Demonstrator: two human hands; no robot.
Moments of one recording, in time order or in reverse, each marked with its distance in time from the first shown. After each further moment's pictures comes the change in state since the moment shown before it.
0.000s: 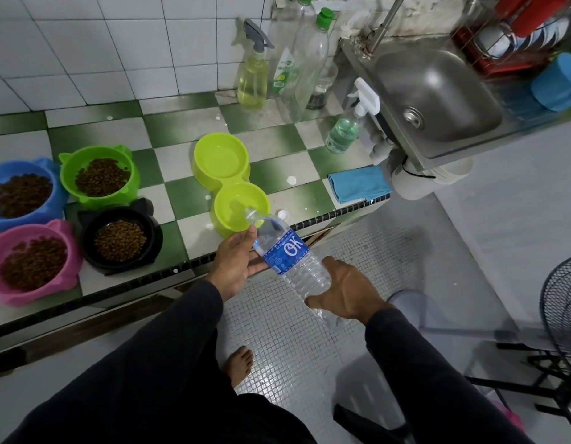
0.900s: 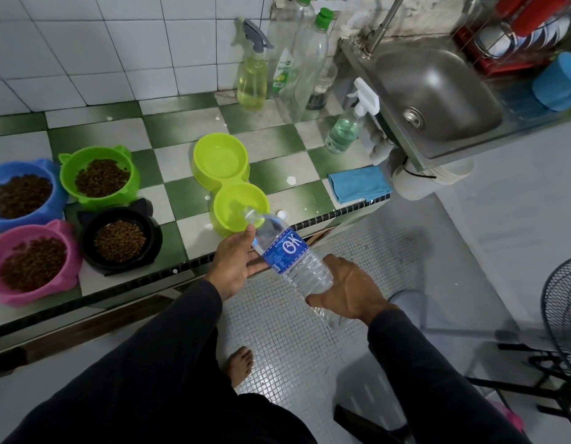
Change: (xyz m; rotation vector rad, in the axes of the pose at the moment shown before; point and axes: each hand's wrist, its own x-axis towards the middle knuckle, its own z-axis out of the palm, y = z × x) left_hand 0.007 -0.003 -0.004 -0.030 -0.022 -0.008; right_hand -0.002 0.001 -0.007 0.017 0.023 -0.011
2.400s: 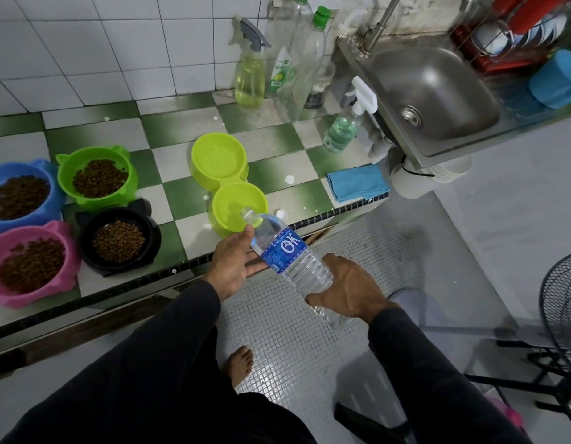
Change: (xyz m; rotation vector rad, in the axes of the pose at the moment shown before) left_hand -0.001 0.002 0.002 -0.001 0.030 -0.046; right_hand -0.001 -0.001 -0.001 -0.024 -0.002 0.007
